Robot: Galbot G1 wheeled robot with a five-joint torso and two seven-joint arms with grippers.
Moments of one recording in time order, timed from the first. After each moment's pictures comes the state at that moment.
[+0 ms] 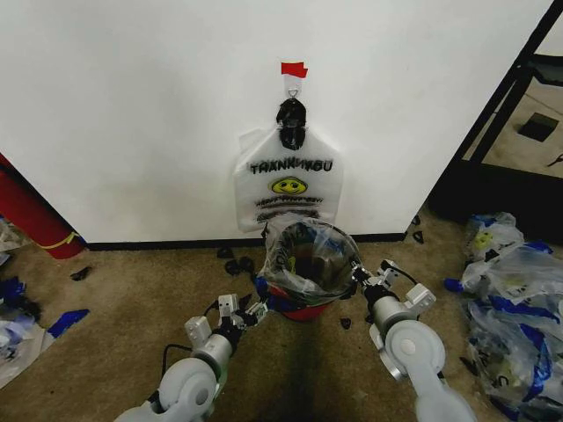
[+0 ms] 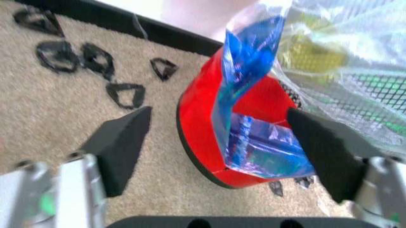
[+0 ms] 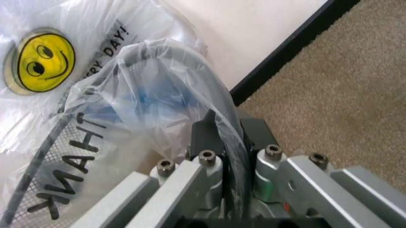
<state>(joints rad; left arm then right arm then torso) 1.26 -0.95 0.00 -1.95 -0.97 0.06 -0.28 -1.26 1.36 0.41 1.97 1.09 -0.27 0.40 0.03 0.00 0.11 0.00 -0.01</state>
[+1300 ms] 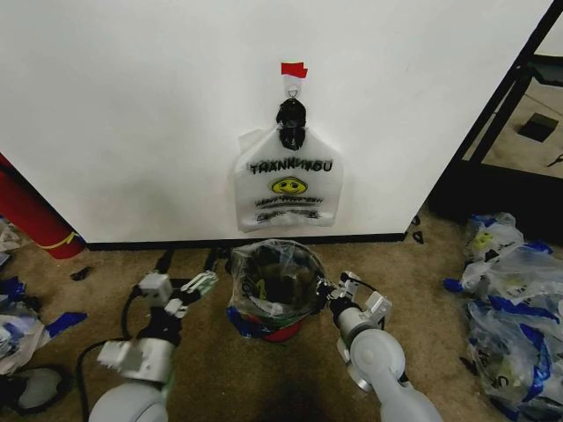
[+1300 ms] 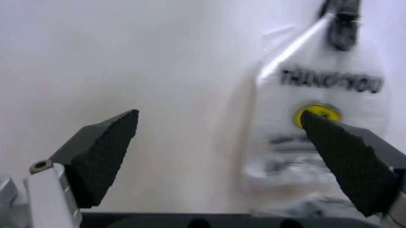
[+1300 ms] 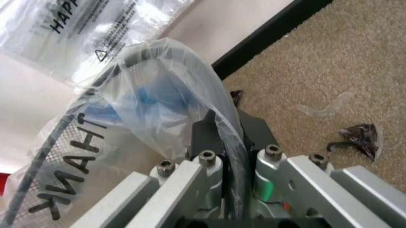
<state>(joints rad) 1.70 -1.07 -0.54 -2.24 -0.41 -0.30 -0.22 -1.24 1.39 0.24 1.88 0.96 -0.27 0.33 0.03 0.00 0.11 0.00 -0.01</state>
